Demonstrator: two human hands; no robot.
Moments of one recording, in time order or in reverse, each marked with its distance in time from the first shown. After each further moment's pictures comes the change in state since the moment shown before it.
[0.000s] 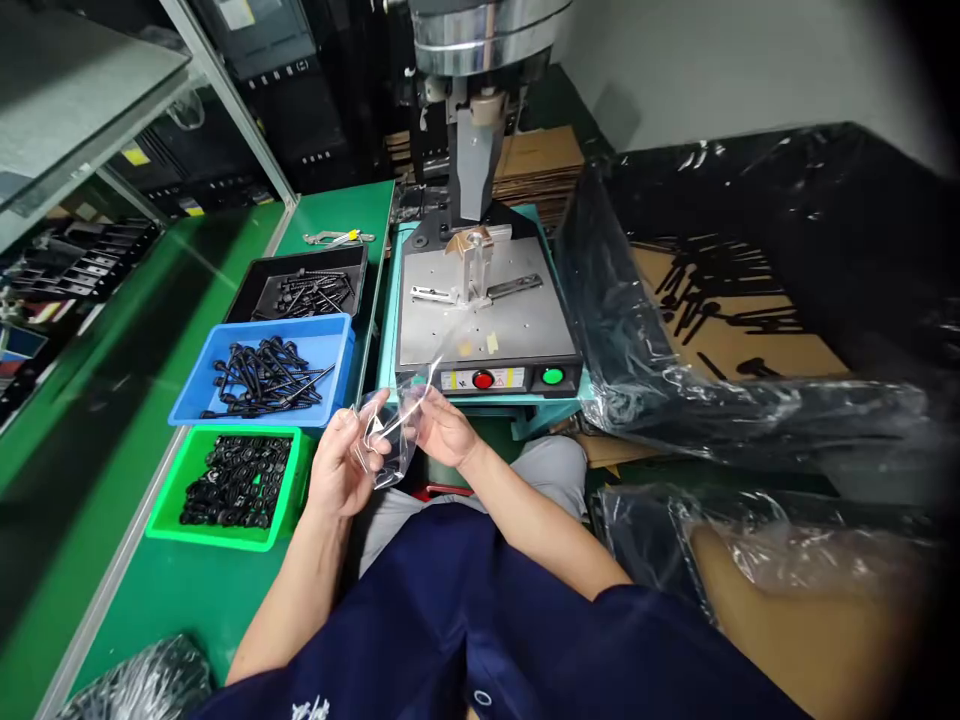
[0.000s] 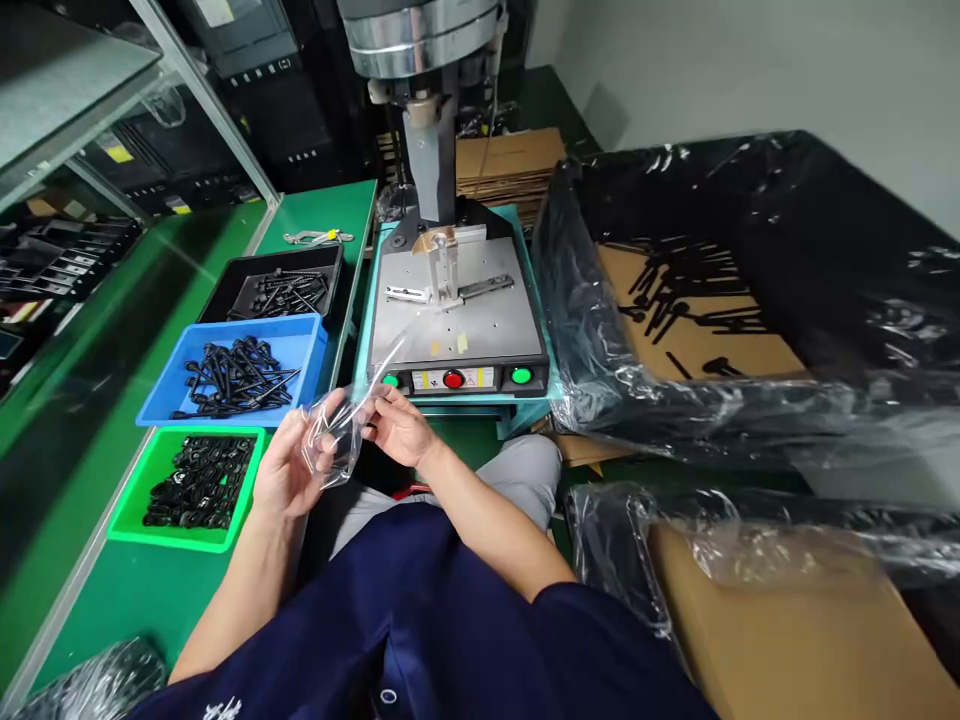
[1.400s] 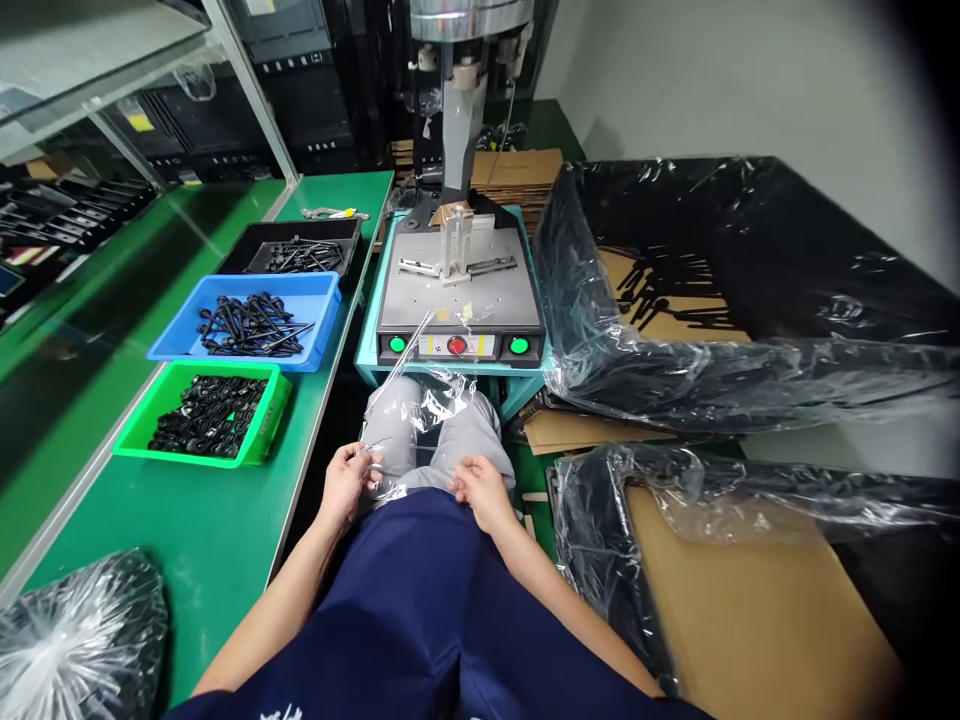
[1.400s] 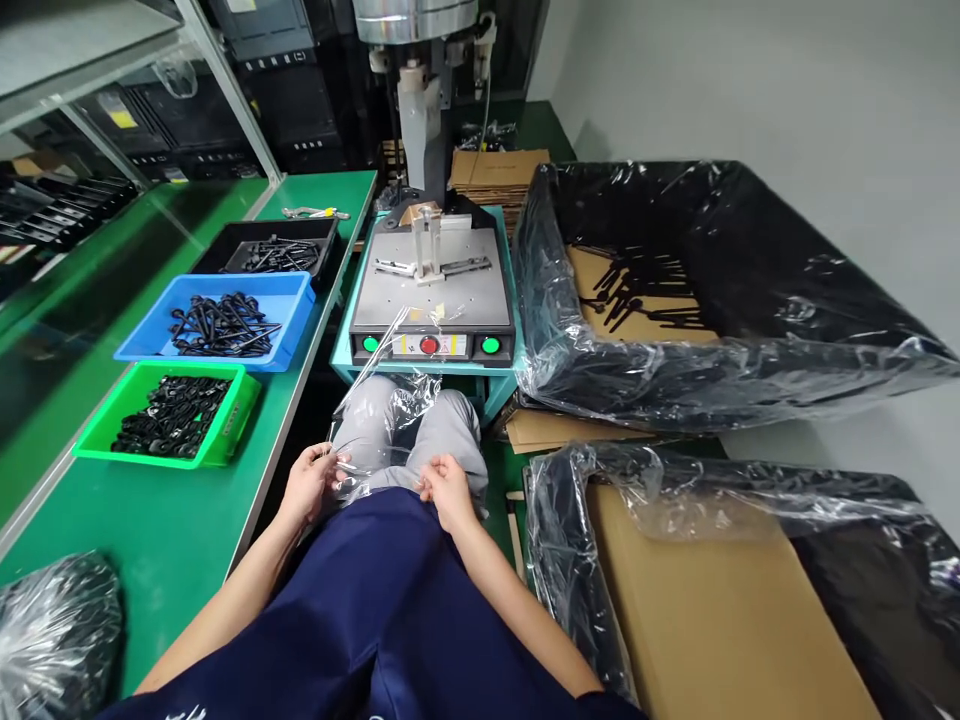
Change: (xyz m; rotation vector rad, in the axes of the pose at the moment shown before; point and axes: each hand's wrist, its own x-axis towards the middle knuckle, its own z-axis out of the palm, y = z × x) left_hand -0.073 -0.147 -0.090 0.419 0.384 -0.165; right_hand -0.202 0.051 -0.084 -0.654 0.870 -0.048
